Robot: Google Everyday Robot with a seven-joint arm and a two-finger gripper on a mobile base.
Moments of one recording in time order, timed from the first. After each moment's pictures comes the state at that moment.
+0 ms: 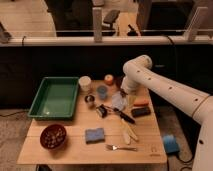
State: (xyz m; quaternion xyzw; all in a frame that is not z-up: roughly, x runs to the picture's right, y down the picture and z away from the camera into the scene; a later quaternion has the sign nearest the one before) arm 0.122 0.034 0.826 -0.26 -0.07 -0.09 0.96
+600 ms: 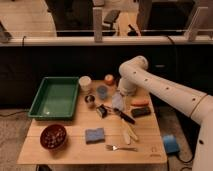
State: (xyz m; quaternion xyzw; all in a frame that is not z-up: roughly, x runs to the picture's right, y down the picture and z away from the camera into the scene) arm 0.096 0.056 0.804 -0.27 -0.07 -0.10 0.95
